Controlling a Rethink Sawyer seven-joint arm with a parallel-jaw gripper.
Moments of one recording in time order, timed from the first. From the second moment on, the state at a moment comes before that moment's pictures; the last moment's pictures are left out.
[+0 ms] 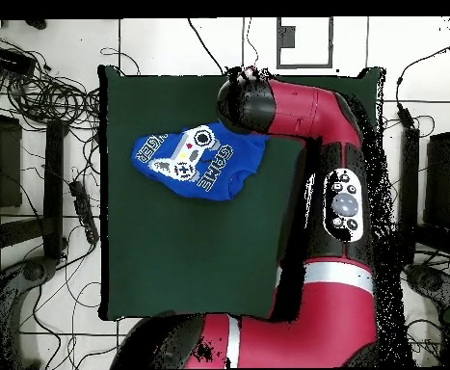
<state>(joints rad) -0.17 -0.36 0.01 0.96 -0.09 0.61 2.52</state>
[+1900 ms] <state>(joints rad) -0.23 -0.22 0.09 0.92 -0.22 0.65 2.52</state>
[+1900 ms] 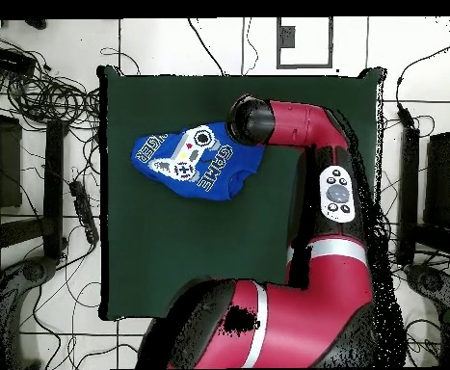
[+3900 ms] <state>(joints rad) -0.29 -0.16 0.23 0.90 -0.25 0.67 2.52</state>
